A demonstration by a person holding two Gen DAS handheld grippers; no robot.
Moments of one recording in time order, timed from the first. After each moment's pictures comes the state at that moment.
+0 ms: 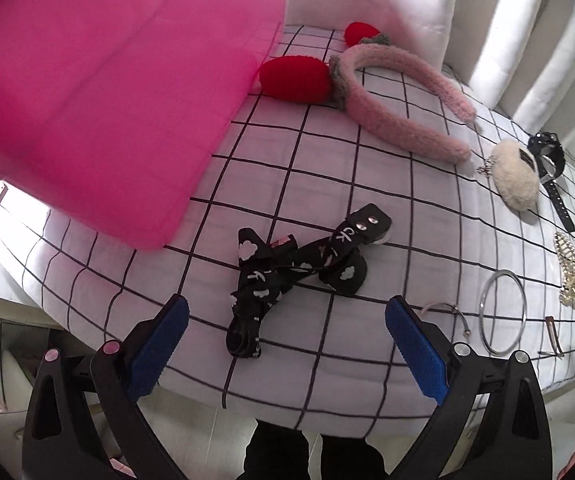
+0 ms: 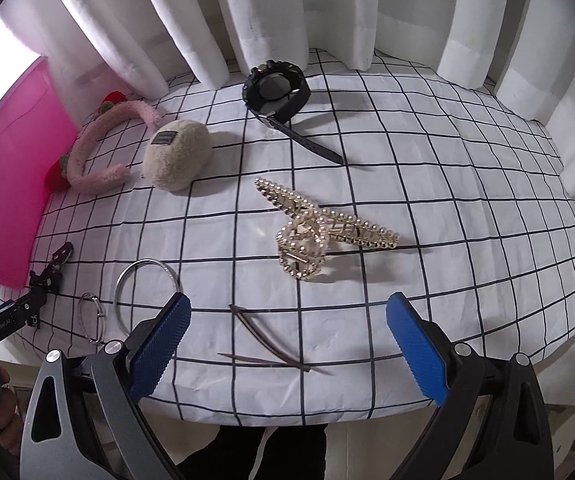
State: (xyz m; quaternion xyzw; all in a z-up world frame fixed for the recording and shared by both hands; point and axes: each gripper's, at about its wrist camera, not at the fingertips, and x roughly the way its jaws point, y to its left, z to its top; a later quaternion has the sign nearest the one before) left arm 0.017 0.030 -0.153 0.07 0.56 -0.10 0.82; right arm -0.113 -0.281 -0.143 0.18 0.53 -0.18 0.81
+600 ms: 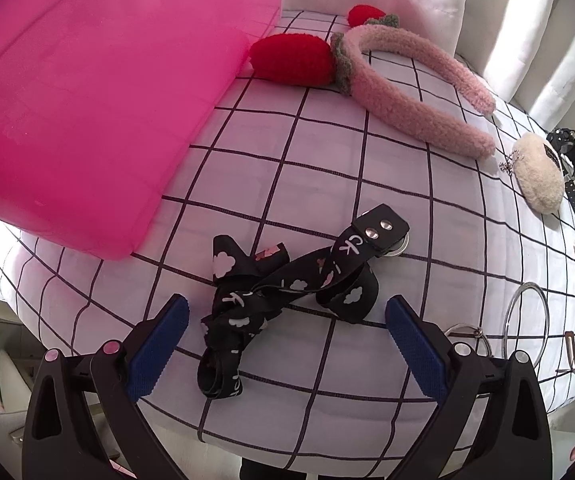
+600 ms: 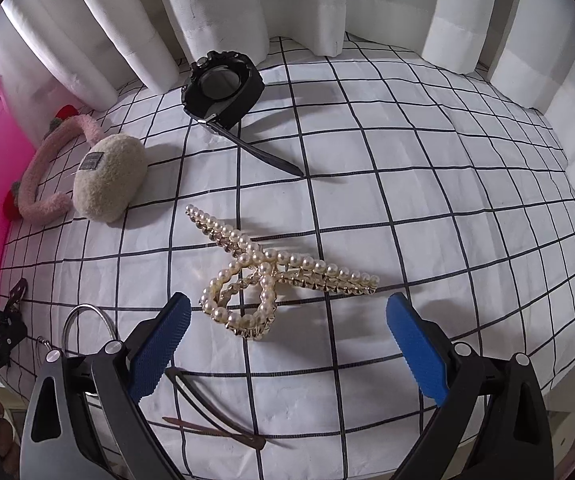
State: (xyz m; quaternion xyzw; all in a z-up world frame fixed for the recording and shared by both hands) left arm 0.030 0.021 -0.185 0.07 0.56 -0.09 0.82; right arm -0.089 -0.319 -0.179 0.19 0.53 -0.21 0.80
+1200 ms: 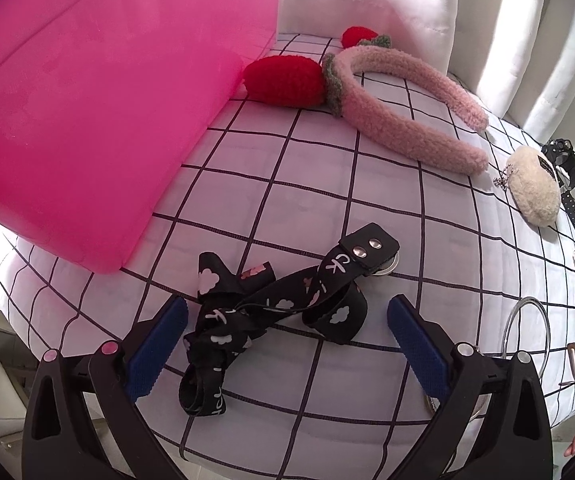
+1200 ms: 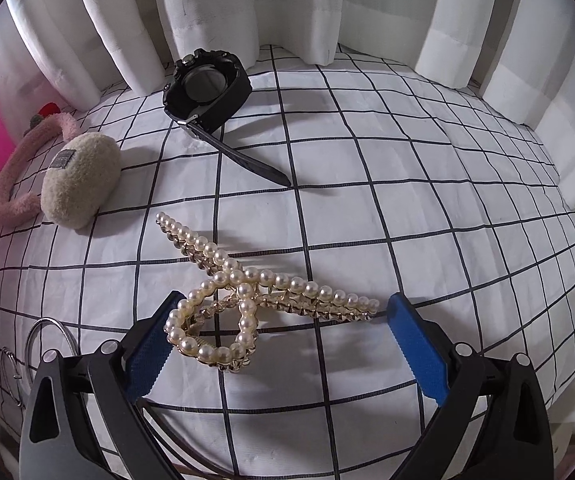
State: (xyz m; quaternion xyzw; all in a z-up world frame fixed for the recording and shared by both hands) left arm 0.026 0.015 -0.188 0.06 0.52 -0.10 0.85; right arm -0.086 -0.316 -0.195 0.15 0.50 -0.24 0.82
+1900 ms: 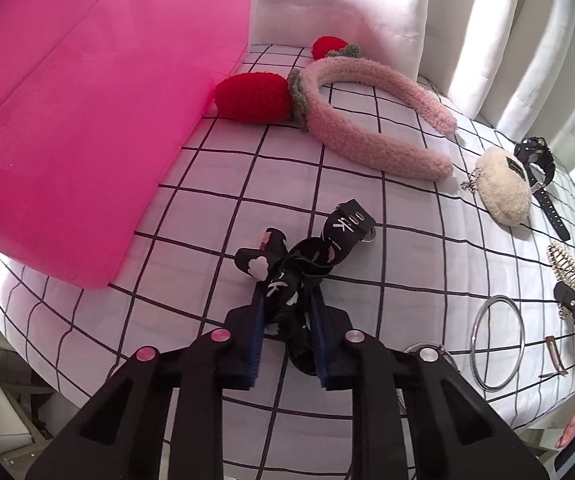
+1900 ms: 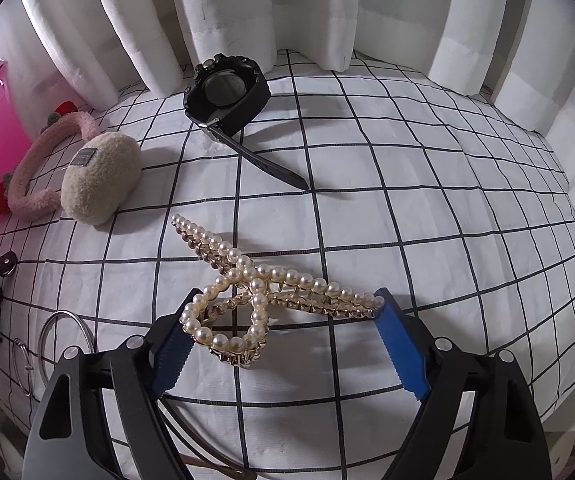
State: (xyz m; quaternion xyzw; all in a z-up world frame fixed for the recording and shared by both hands) left arm 0.021 0.009 -0.172 0.05 0.52 -0.14 0.84; right arm -0.087 -0.314 -0.190 0.15 0.50 -0.22 0.83
